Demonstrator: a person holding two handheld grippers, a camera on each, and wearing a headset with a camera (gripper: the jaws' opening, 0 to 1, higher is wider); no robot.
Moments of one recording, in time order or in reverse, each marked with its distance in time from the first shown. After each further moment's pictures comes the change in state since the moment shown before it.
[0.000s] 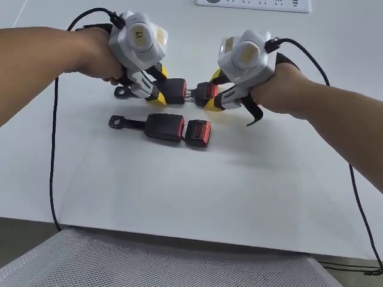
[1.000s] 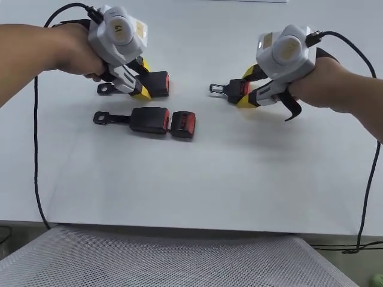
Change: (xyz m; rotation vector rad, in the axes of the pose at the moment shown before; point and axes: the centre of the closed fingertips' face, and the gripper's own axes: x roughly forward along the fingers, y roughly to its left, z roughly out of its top) left arm -0.001 -0.001 0.001 -0.012 0.003 0.021; right arm -0.063 -0.007 -0.104 0.076 0.105 -0.035
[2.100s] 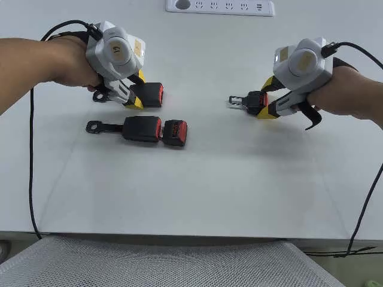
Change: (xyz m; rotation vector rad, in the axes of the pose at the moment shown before) left arm 0.000 0.001 0.001 0.115 0.050 0.050; right arm -0.036 0.002 -0.040 -0.010 0.123 -0.042
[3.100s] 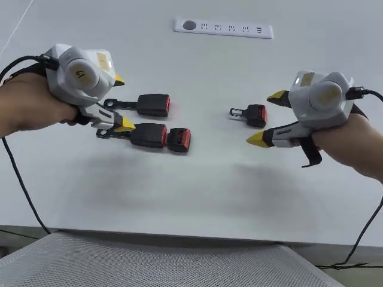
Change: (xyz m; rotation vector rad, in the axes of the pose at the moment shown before) left arm -0.100 -0.066 0.002 -0.283 -0.144 0.293; right arm -0.062 0.054 0.050 0.199 -0.245 -0.176
